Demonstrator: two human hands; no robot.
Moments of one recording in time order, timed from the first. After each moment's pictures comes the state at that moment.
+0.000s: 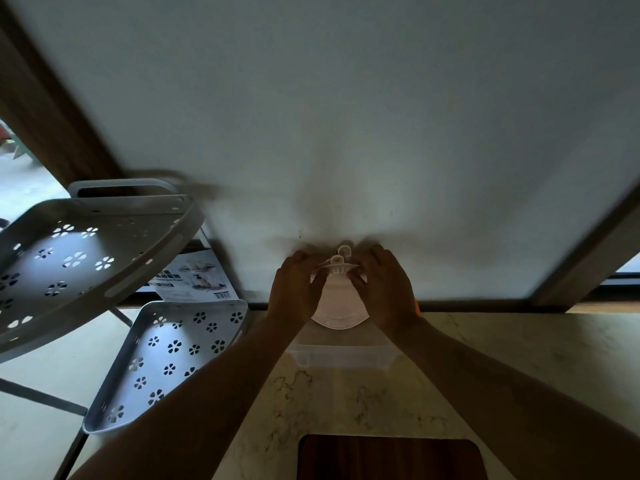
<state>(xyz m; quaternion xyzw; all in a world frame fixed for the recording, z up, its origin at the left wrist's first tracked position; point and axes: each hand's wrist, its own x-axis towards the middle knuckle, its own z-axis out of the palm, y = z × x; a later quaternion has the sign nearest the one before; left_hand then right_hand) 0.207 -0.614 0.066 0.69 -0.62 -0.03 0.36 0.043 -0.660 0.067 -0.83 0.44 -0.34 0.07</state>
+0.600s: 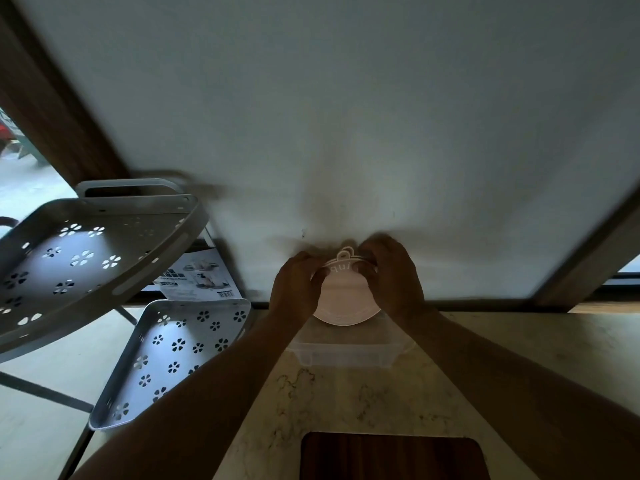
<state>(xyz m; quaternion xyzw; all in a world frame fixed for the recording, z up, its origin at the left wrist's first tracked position) 0.209 -0.612 0.071 0.69 -0.63 -0.03 0.35 0.037 -0.678 0.073 -0.81 0.45 -0.36 0.15</state>
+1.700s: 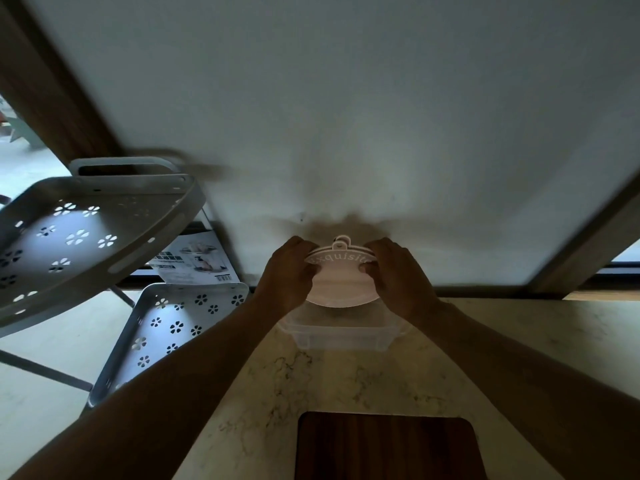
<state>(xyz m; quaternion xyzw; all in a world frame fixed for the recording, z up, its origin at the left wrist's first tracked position) 0.221 -0.593 0.082 0.66 -0.67 -0.06 0.32 0.015 -0.656 0.077 -0.87 0.41 -0.26 0.11</state>
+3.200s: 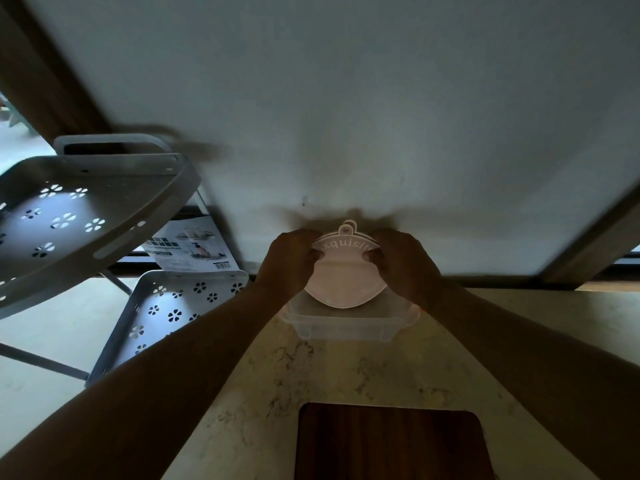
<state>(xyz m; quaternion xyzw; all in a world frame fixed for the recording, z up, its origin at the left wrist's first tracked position) 0.223 -0.605 0.077 0.68 -0.68 -0.04 0.27 0.017 -0.675 0.070 -0.87 0.42 -0.21 0.14</state>
